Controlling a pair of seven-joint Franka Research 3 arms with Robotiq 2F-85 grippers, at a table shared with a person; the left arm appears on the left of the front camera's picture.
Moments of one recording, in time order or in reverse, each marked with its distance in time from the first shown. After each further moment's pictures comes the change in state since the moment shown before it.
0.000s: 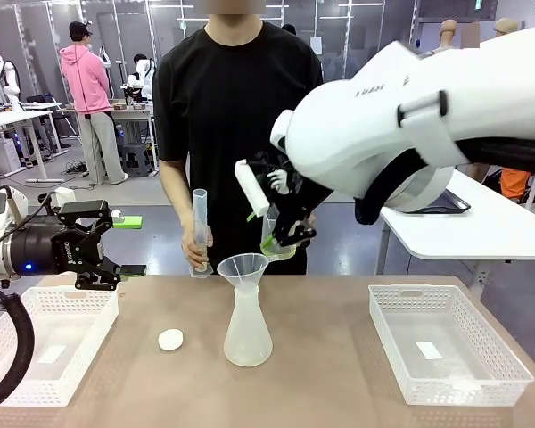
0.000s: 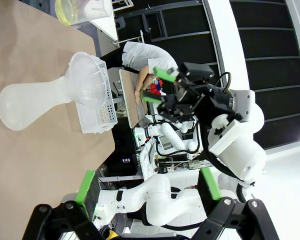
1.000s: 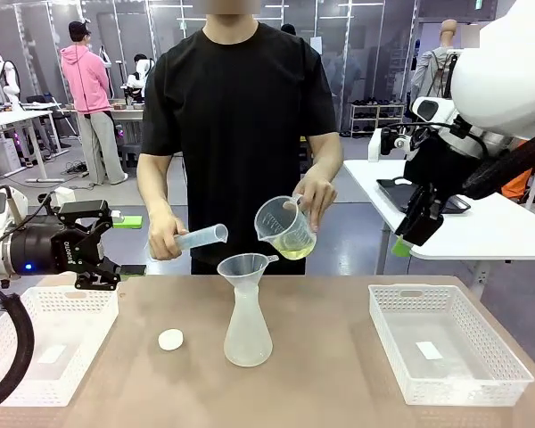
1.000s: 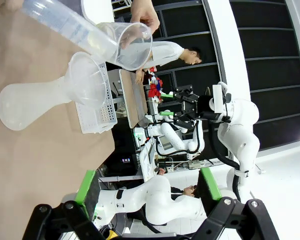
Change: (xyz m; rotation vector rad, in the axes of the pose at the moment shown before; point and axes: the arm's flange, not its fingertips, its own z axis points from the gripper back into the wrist) left arm 0.000 0.000 0.000 -0.001 0.000 0.000; right arm -0.106 0.071 0.114 0.225 0.271 -0.935
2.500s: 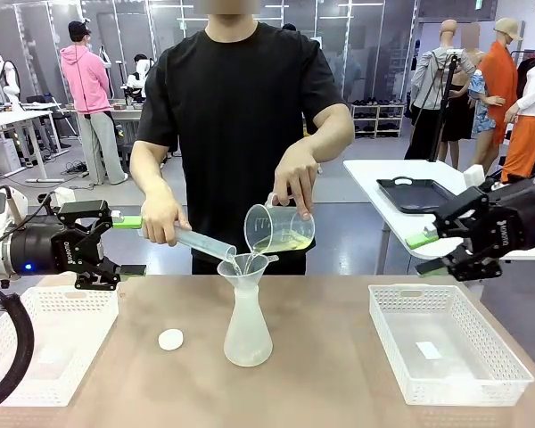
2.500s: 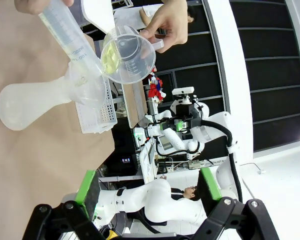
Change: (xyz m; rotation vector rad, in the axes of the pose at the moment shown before) left arm 0.000 0.000 0.000 0.000 0.000 0.000; right arm -0.125 0.001 -0.037 0.894 -0.389 -1.264
